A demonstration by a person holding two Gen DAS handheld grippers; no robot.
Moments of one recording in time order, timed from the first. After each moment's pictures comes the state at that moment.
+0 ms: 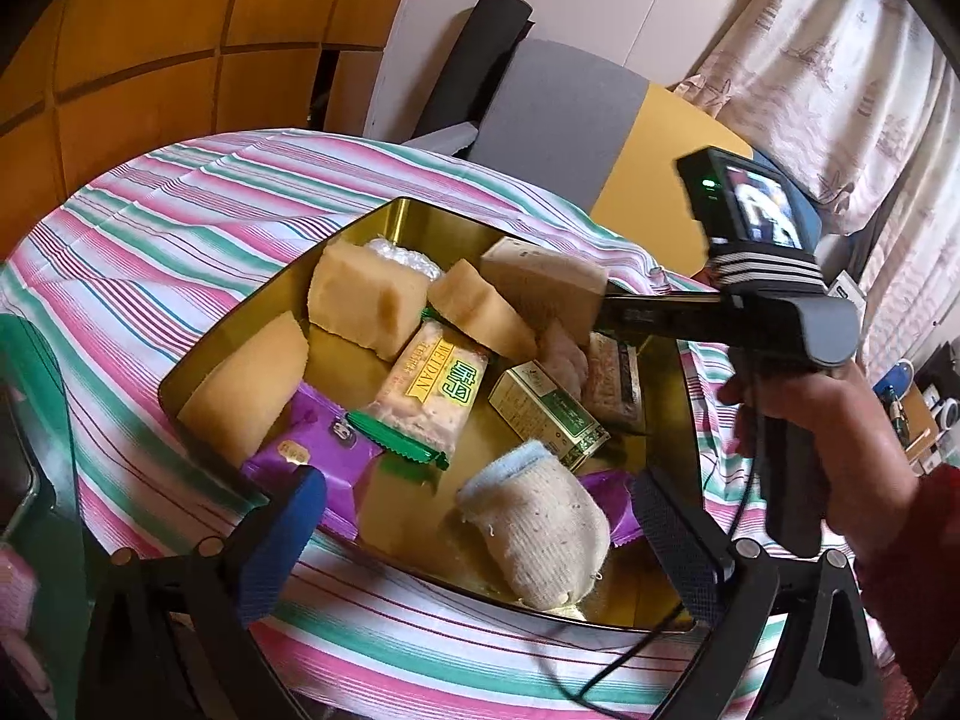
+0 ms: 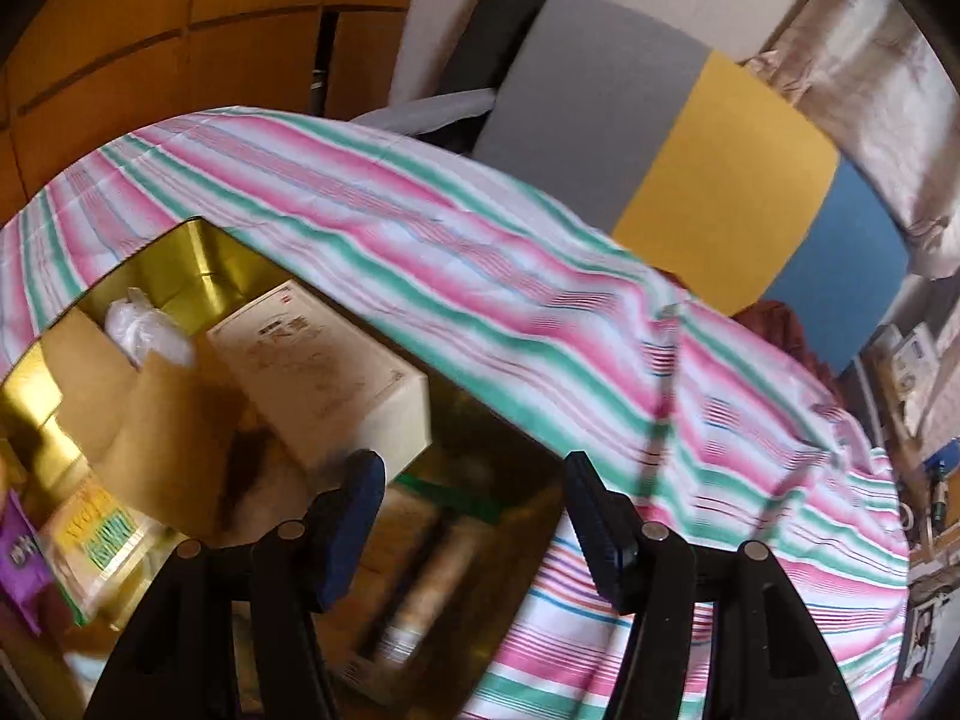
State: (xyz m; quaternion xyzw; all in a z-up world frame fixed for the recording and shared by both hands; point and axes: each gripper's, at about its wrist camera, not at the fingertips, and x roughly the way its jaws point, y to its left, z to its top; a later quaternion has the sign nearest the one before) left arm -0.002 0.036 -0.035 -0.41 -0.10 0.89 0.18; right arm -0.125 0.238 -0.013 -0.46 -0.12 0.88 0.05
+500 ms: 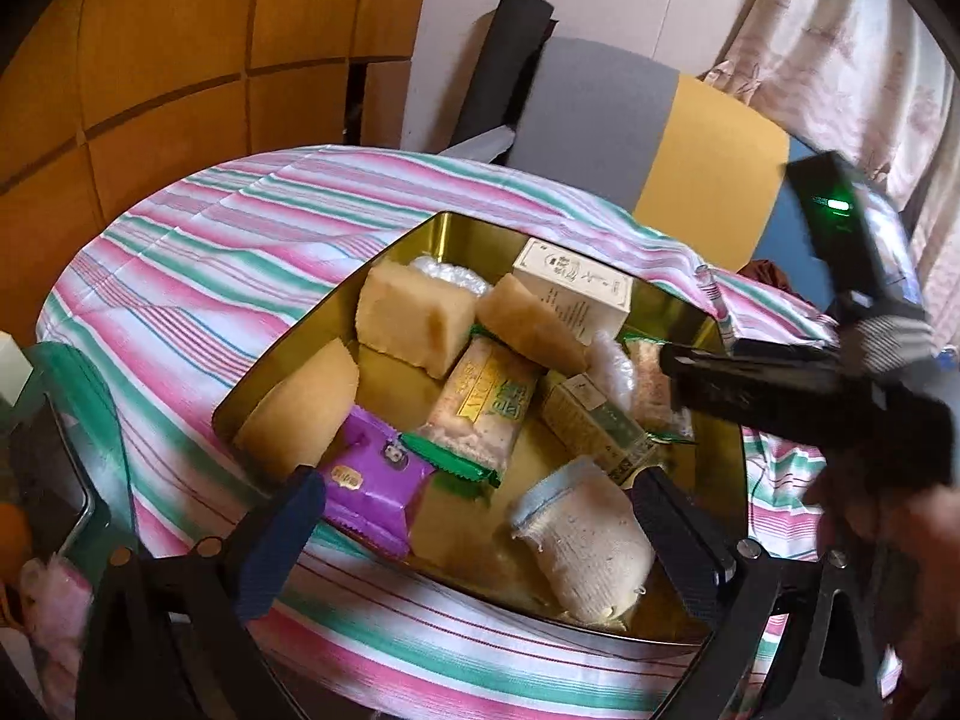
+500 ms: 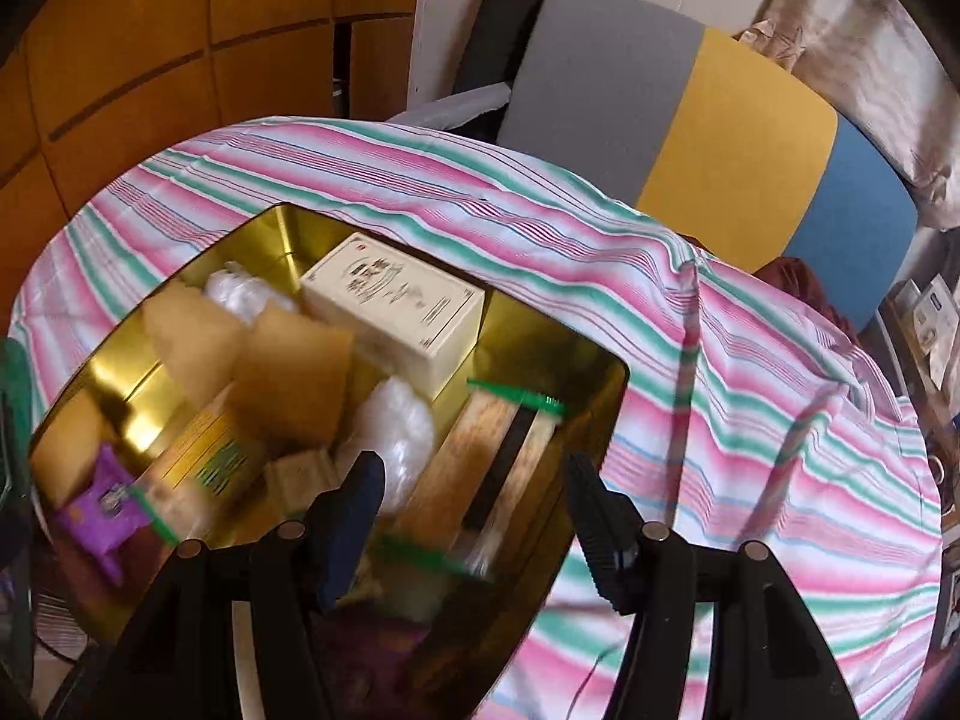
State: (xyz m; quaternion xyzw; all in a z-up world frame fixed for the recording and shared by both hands) left arm -0.008 0.036 -0.029 -0.41 -0.05 0.90 0.12; right arm -0.061 0.220 0.003 -0.47 -0.06 0.88 0.03
